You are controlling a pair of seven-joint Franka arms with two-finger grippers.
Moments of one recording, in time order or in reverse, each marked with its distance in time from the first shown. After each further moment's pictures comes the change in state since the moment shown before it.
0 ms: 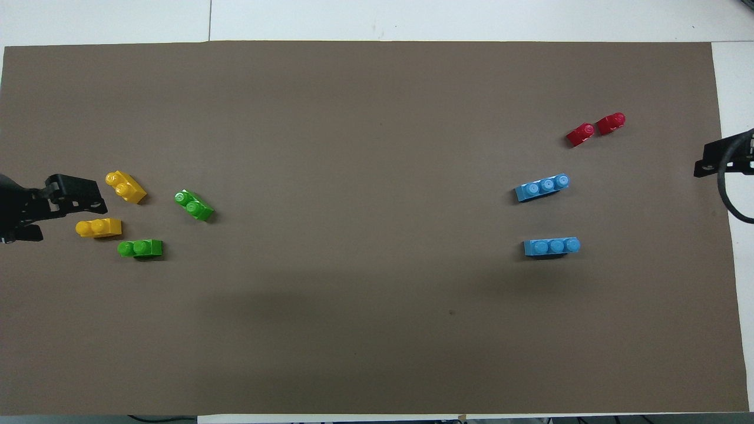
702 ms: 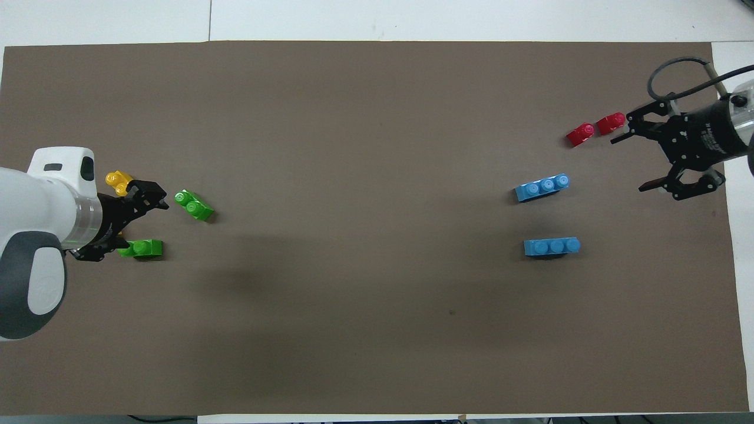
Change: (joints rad) left arm -0.027 0.064 -0.009 -0.328 -0.005 0.436 -0.381; right arm -0.005 0.206 -0.002 -0.033 0.315 0.108 0.689
